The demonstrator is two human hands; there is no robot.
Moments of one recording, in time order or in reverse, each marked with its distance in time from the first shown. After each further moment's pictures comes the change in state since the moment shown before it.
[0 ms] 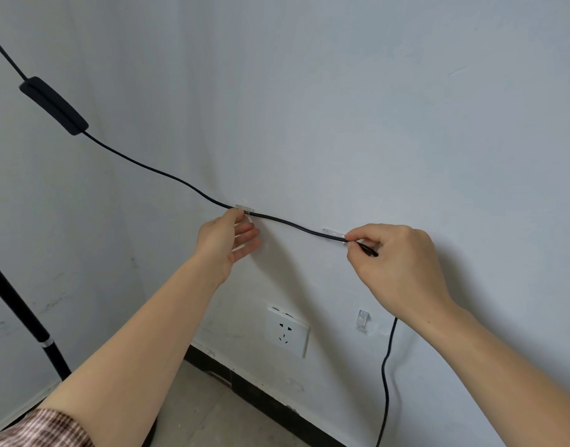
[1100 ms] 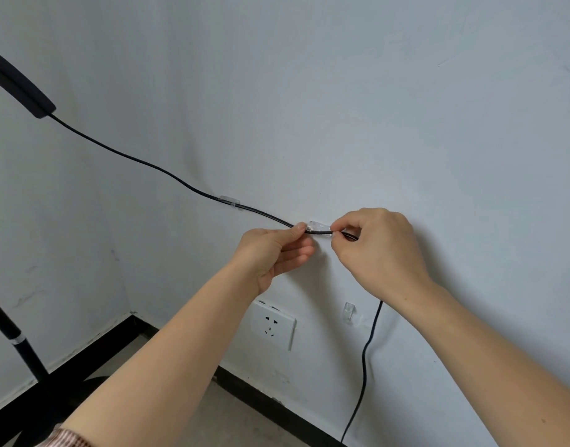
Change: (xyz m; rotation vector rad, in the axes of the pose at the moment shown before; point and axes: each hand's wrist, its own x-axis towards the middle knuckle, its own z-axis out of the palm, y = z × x) left_hand -0.052 -0.027 0.052 0.076 -0.372 -0.180; right_hand 0.012 -0.005 0.002 -0.145 -0.046 -0.019
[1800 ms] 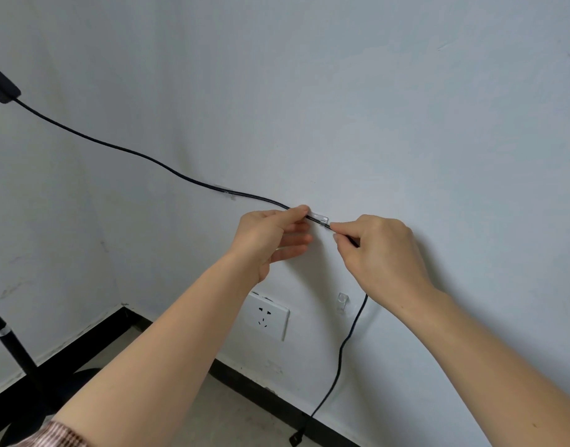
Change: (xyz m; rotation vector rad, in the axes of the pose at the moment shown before) left_hand 0.003 0.001 0.009 0.093 0.055 0.099; right_hand -0.011 0.020 0.005 -0.130 -0.002 -0.116
